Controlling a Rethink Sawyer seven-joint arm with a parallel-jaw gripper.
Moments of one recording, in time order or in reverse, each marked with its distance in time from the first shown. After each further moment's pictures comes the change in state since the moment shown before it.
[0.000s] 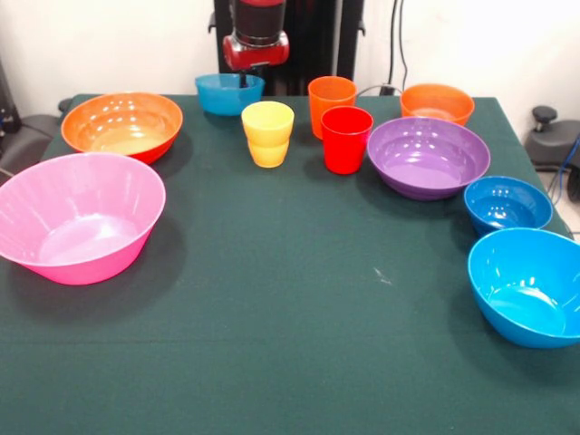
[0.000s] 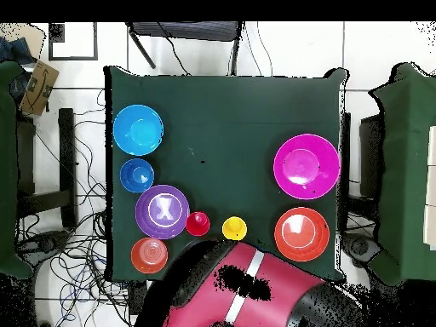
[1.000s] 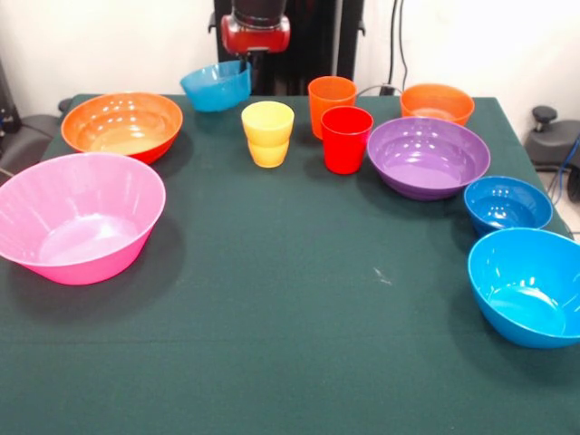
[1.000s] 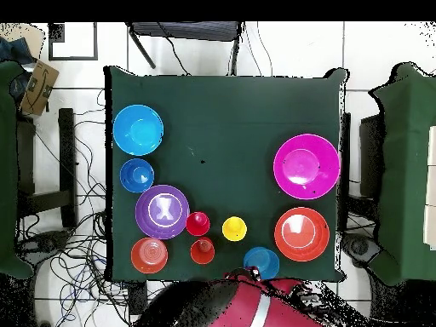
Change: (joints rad) arm -0.006 -0.209 0.046 0.082 0.096 0.115 0.000
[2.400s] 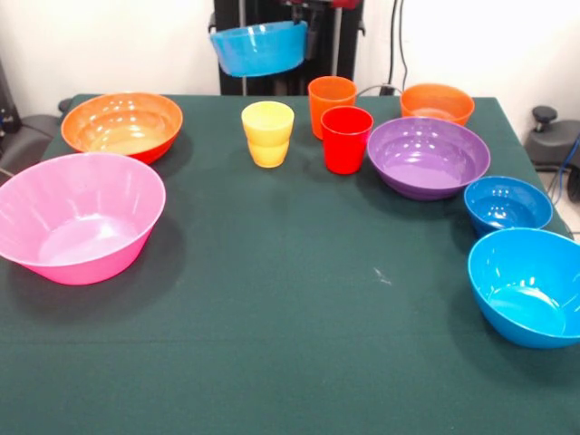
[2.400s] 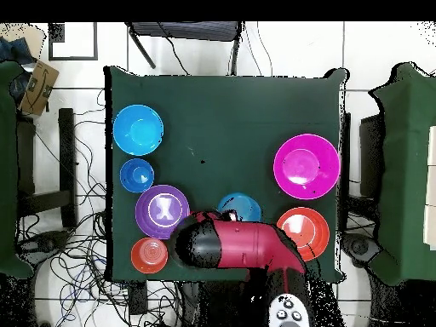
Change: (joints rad) arm 0.129 -0.459 0.209 -0.140 0.419 0.577 0.000
